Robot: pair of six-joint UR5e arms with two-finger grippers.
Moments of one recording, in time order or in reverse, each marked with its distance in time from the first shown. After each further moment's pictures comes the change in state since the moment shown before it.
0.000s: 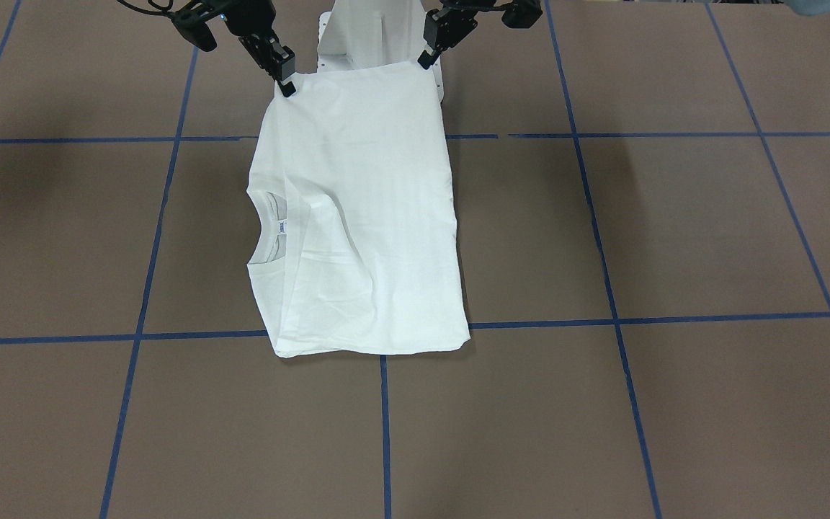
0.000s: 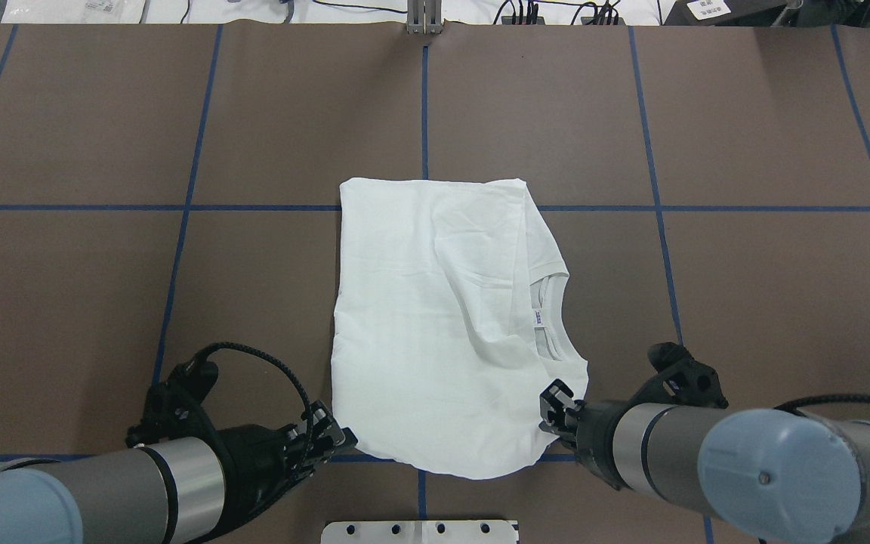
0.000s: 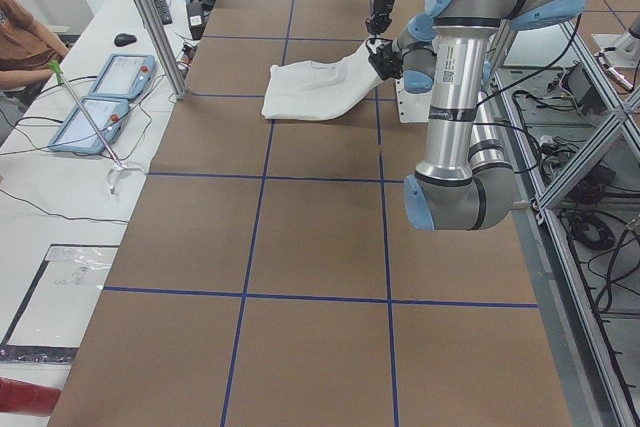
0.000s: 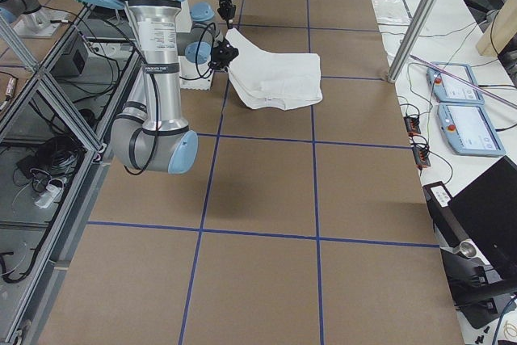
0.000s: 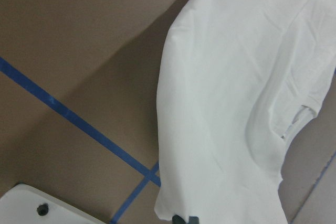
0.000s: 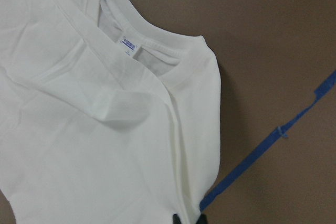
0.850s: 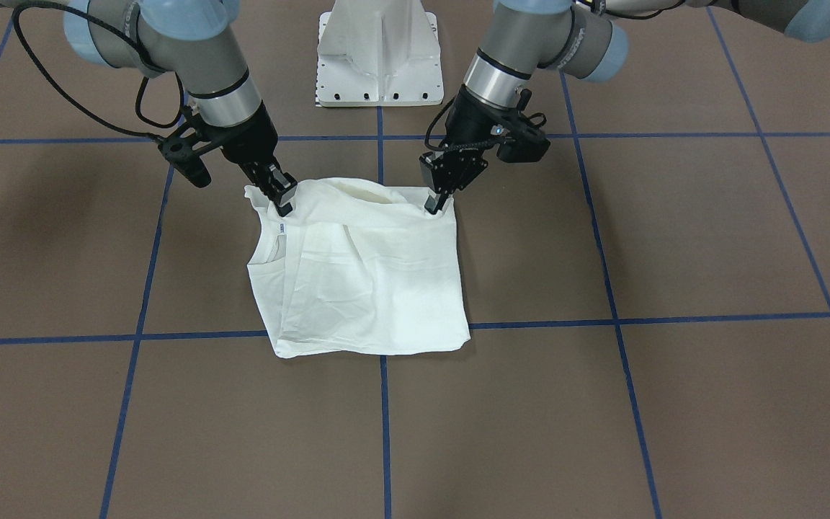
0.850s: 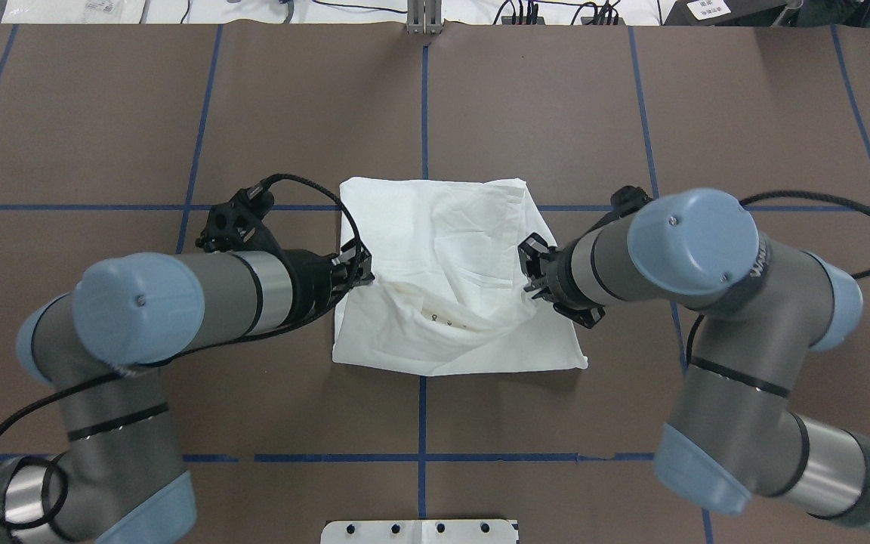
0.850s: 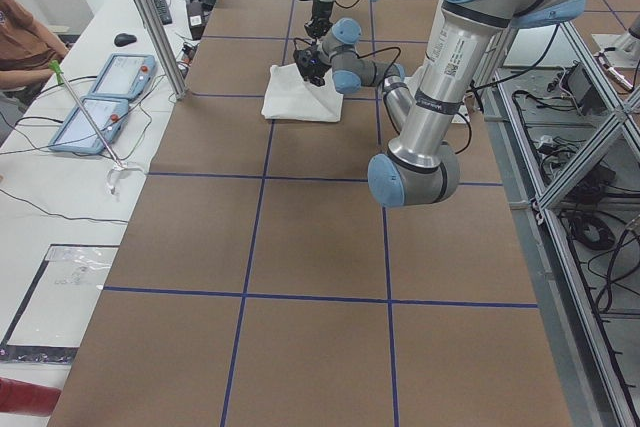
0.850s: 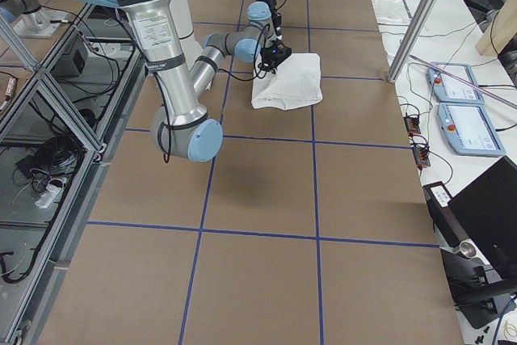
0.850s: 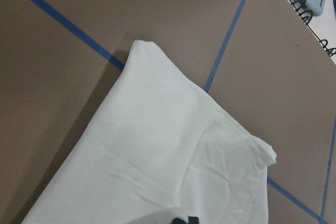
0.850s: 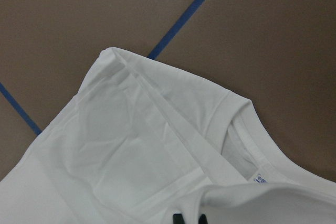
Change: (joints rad) left arm -0.415 -0.284 0.498 -0.103 -0.176 0.347; right arm 0.414 0.323 -0.449 0.007 0.278 -0.306
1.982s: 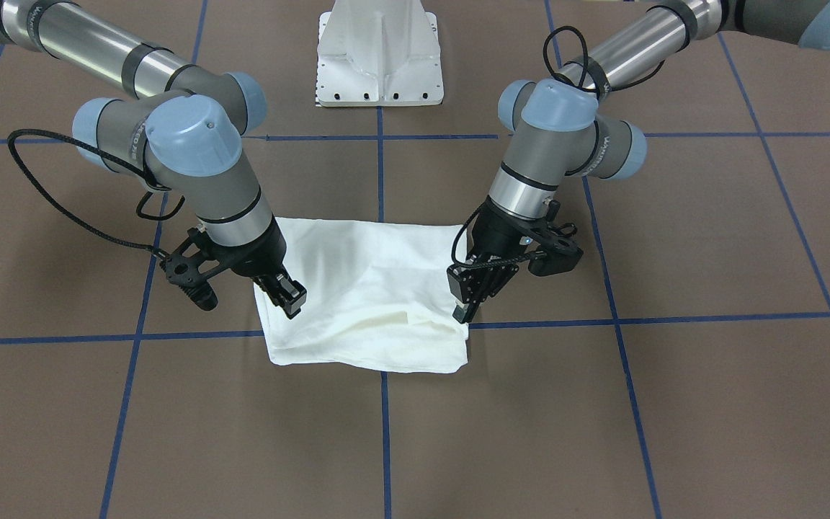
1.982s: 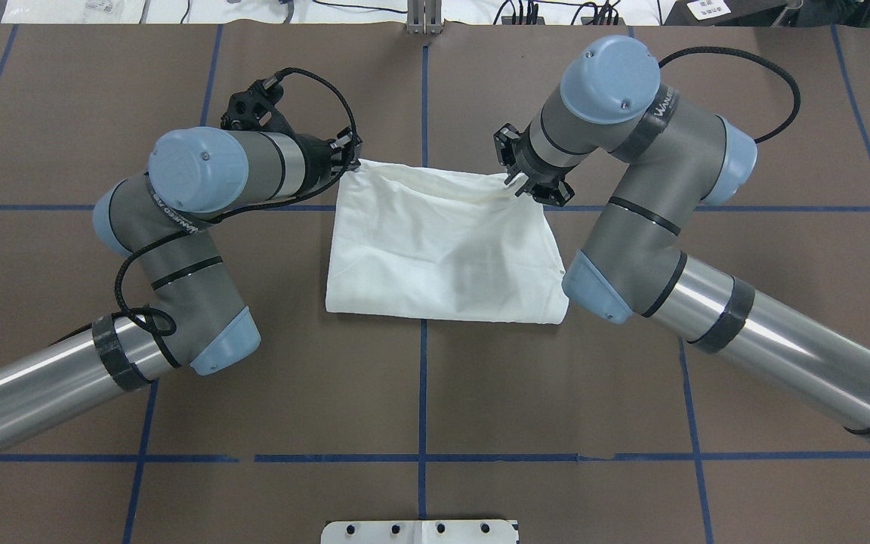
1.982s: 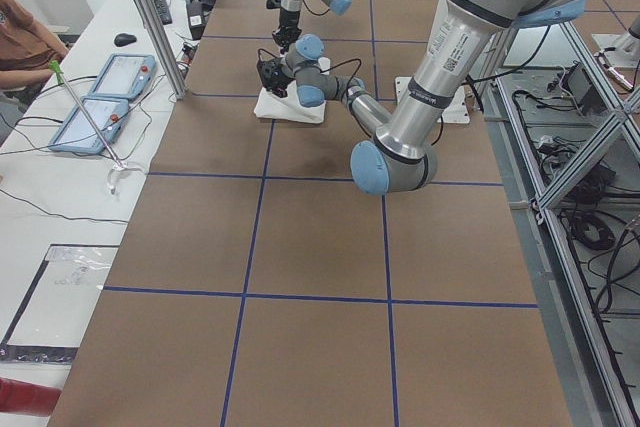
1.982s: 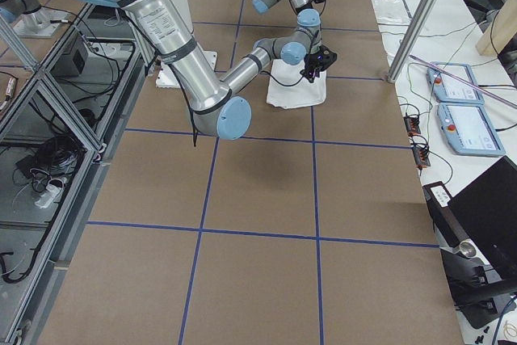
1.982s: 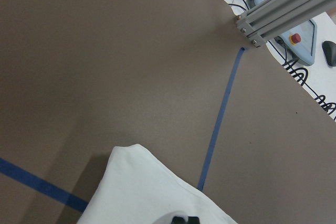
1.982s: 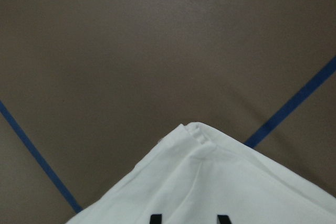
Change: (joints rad) left arm -0.165 -0.113 0.349 -0.240 -0.041 0.138; right arm 0.159 0.209 -0.402 0.127 0.096 -0.174
